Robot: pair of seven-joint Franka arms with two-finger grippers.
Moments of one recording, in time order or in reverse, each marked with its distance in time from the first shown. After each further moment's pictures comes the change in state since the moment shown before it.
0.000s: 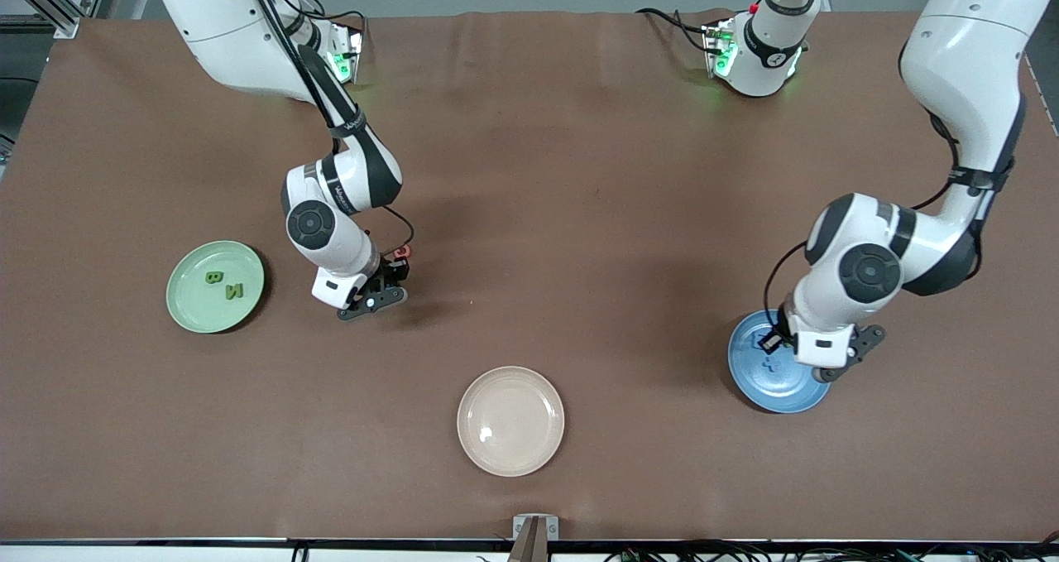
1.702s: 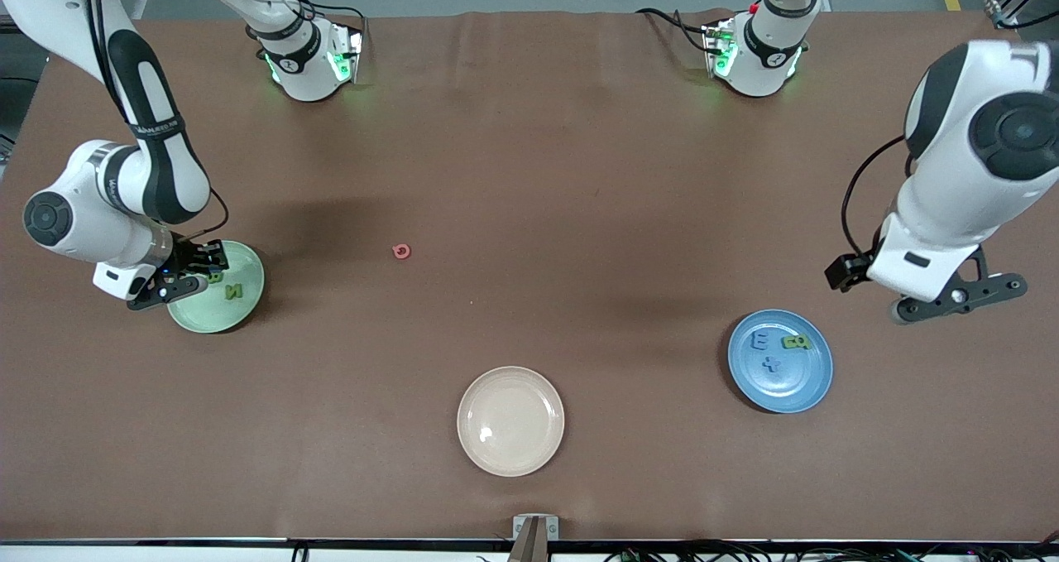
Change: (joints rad) left arm 0.074 -0.352 -0.158 0.199 -0.078 -0.514 0.583; right arm -0.337 -0.185 -0.241 -0.118 -0.014 -0.196 -0.535
